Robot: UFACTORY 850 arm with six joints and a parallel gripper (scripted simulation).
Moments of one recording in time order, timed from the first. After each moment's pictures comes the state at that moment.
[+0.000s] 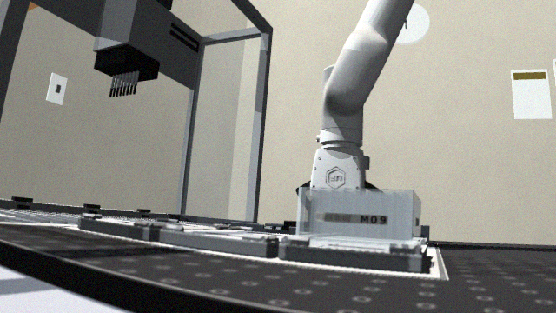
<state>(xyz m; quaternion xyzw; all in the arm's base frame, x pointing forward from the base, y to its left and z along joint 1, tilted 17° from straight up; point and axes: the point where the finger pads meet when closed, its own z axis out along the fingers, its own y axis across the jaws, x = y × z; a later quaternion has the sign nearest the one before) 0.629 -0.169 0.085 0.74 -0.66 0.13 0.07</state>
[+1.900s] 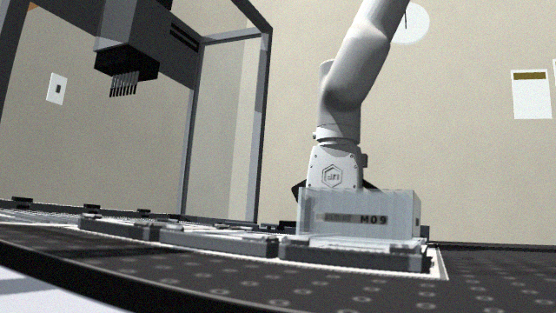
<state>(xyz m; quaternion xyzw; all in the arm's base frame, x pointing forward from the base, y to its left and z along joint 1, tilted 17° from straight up) 0.627 -0.146 0.078 0.74 -0.66 0.13 0.07</state>
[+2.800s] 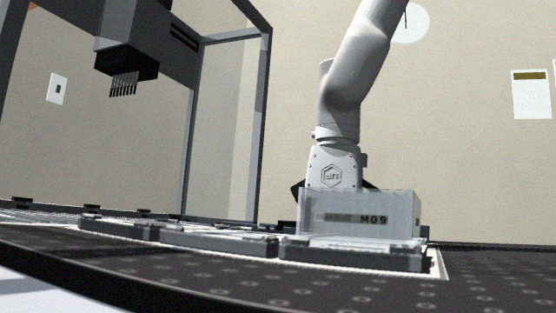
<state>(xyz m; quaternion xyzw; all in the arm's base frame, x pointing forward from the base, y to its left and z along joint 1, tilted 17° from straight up) 0.626 -0.141 0.076 0.74 -0.66 0.13 0.07</state>
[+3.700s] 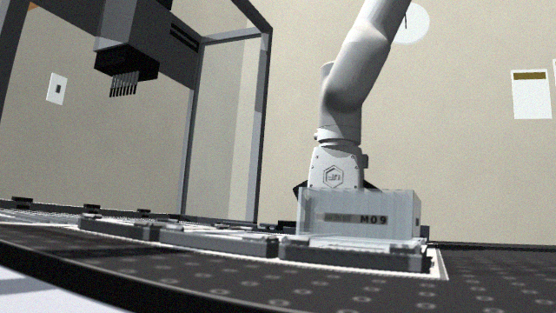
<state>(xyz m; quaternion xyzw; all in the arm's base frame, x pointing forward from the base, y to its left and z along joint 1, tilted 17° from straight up) 0.627 -0.153 0.080 0.74 -0.66 0.13 0.07</state>
